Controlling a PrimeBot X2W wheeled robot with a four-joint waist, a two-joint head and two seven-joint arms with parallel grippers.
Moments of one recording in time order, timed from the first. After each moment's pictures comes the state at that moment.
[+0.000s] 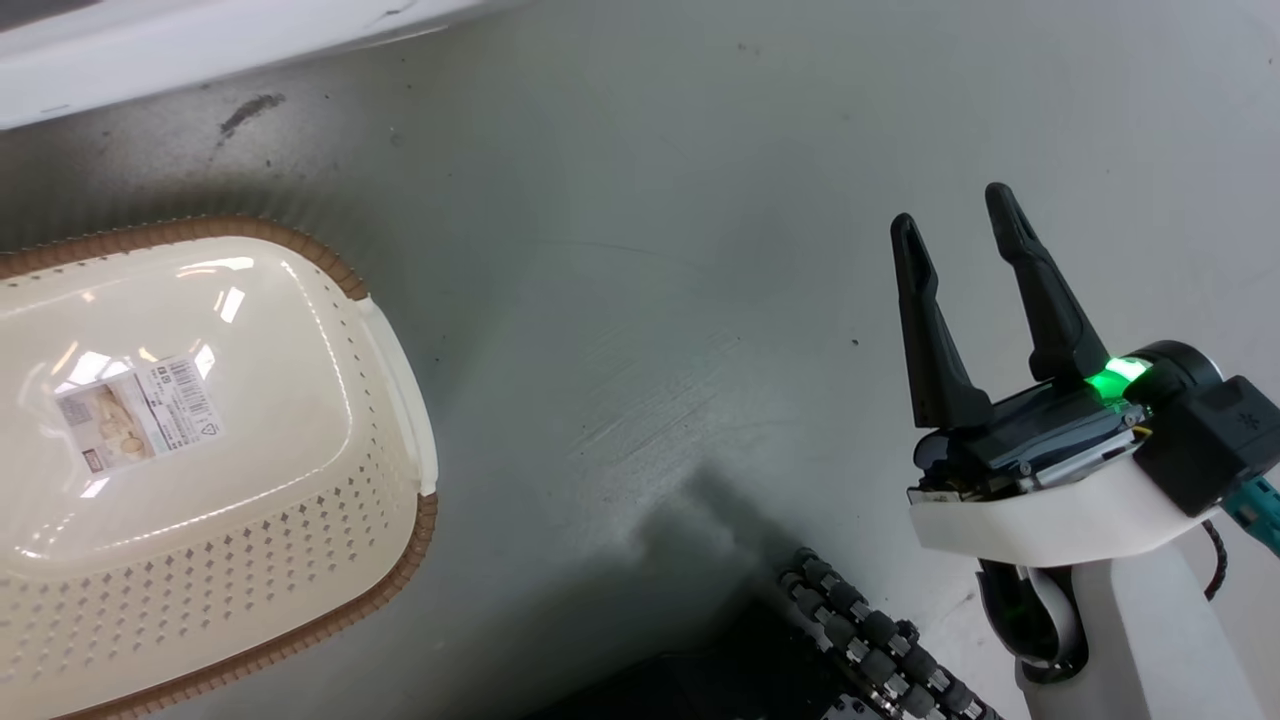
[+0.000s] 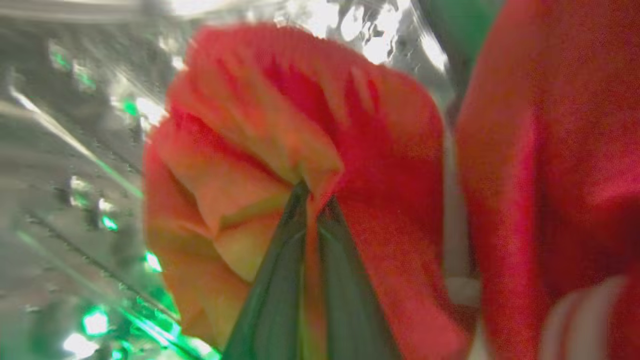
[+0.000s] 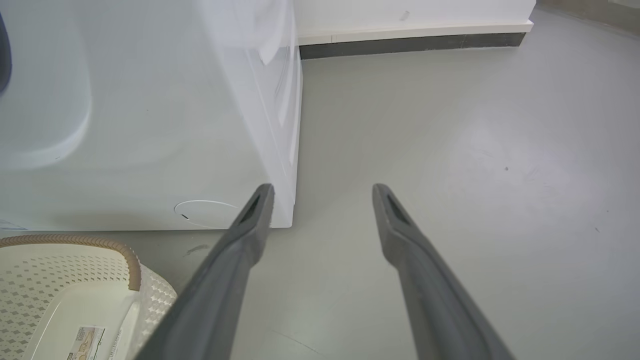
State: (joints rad) left arm -1.85 0.79 -0.62 0.91 -0.30 -0.12 0.63; right arm -0.29 -0.05 0.21 -0.11 0.27 0.13 -0.26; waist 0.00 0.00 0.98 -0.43
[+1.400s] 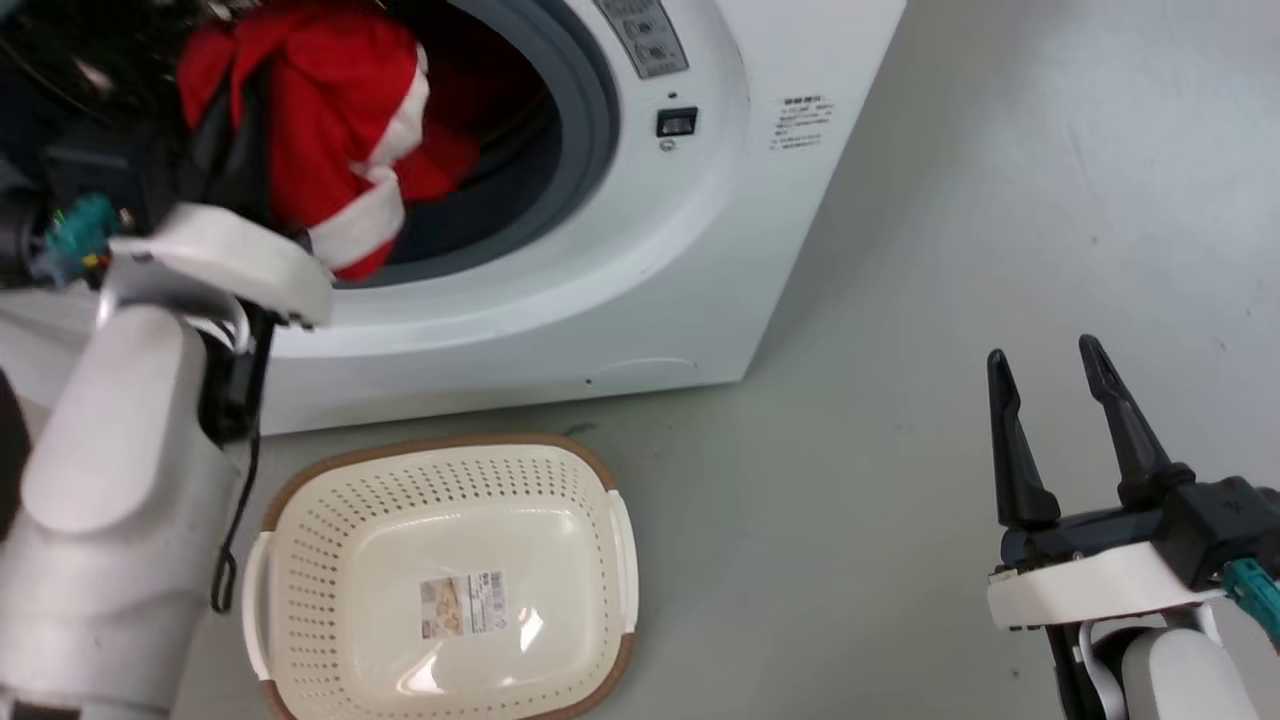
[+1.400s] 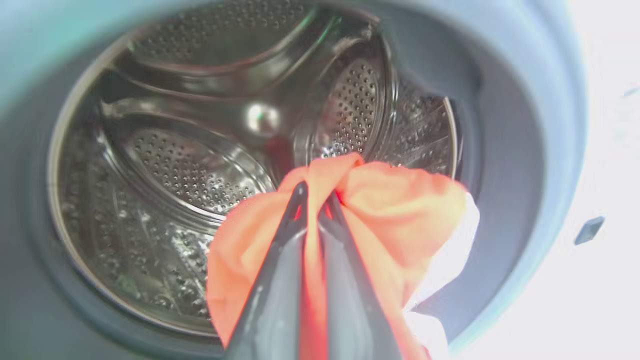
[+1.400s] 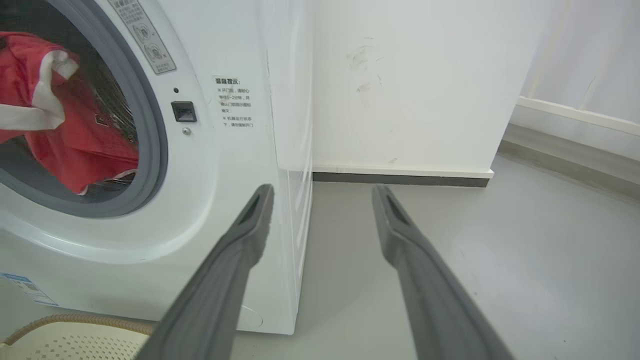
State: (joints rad) left arm -0.81 0.43 -0.32 0.55 -0.43 -0.04 -0.26; right arm -0.12 -0.05 0.01 0.01 0.05 0.13 -0.26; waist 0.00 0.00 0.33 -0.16
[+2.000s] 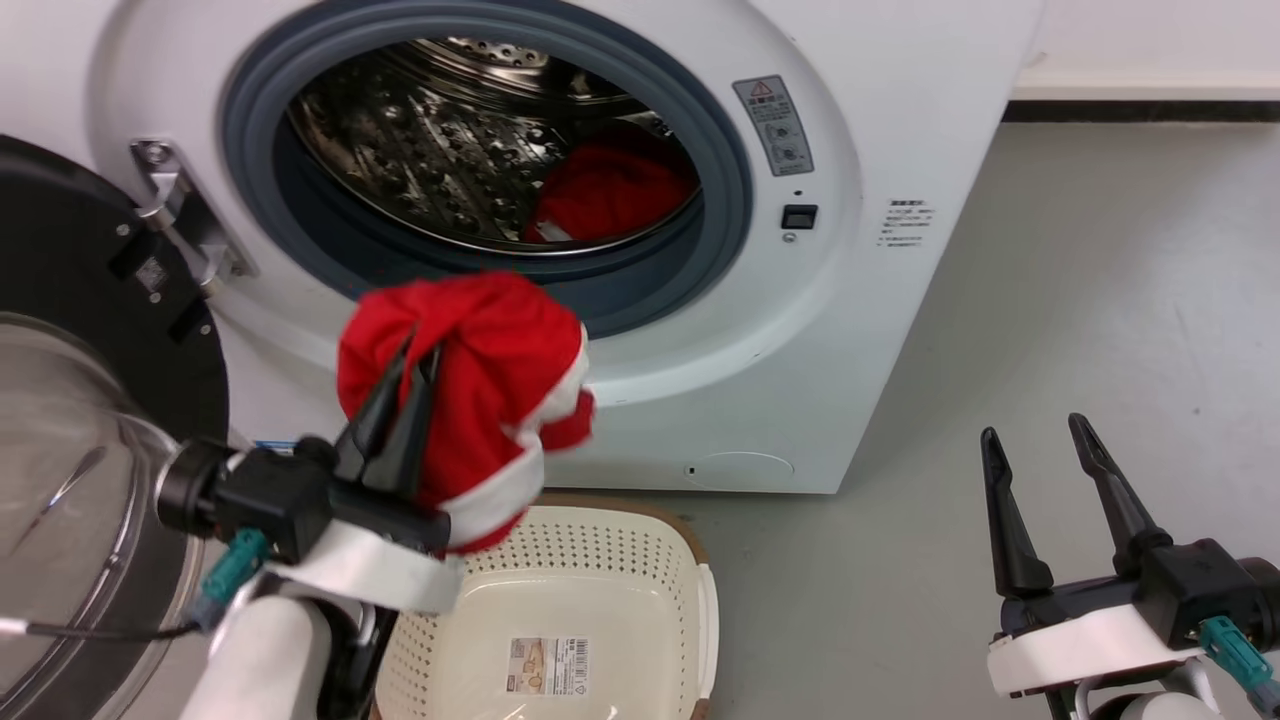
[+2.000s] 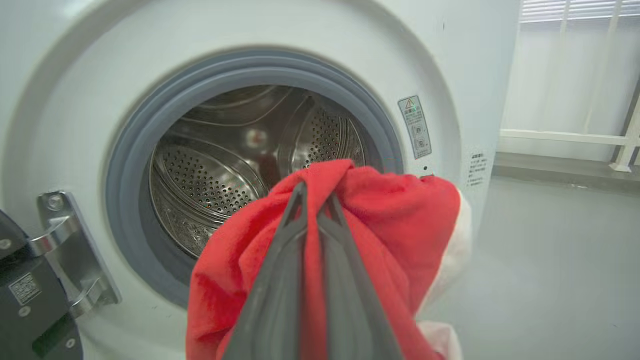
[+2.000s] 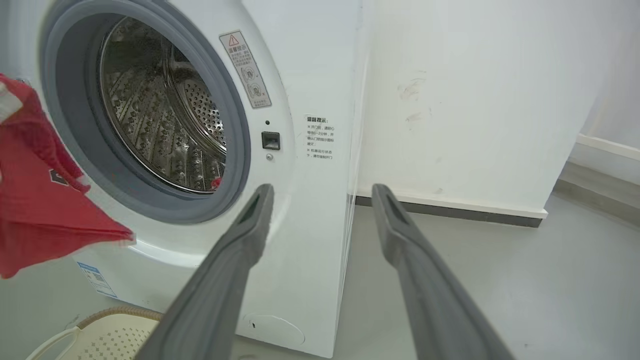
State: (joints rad) left arm -0.25 0.29 -0.22 0.04 -0.26 -0.10 -0.26; right arm -0.01 -0.05 0.00 0.02 0.01 0.13 -0.26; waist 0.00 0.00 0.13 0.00
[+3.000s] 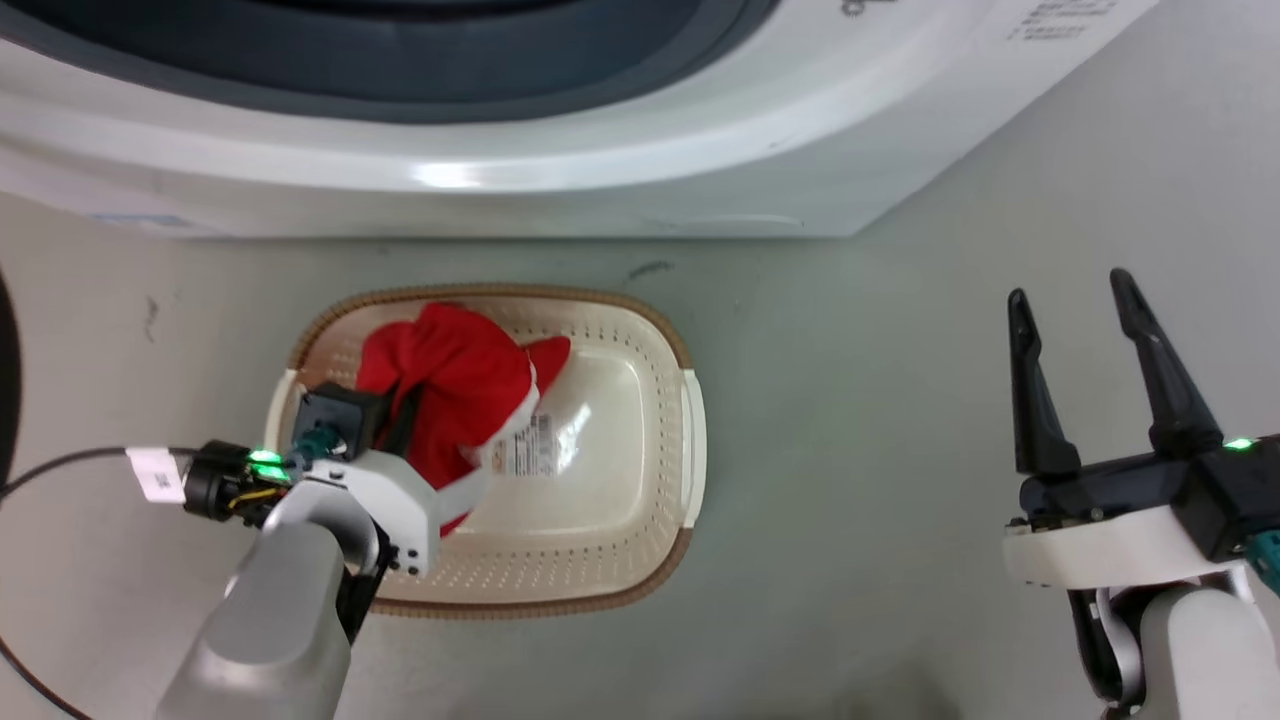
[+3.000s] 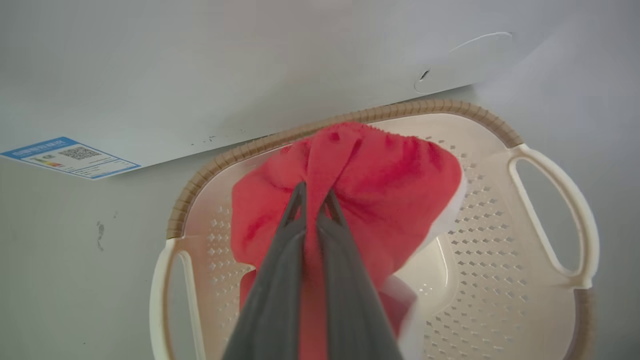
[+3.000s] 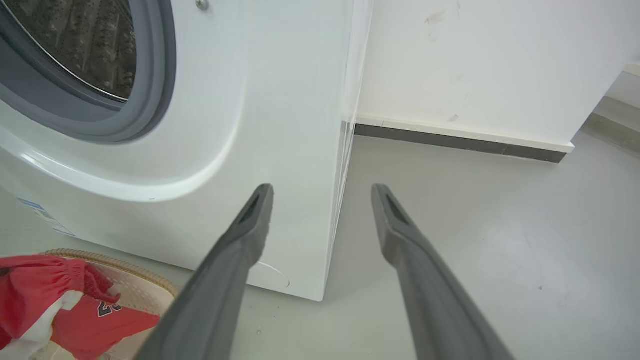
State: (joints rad) left arm -0.55 0.24 -0.29 0.84 -0.17 -0.12 -0.26; right arm -0.17 -0.05 0.00 -0.06 -0.04 0.13 -0.26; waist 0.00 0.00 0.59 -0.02
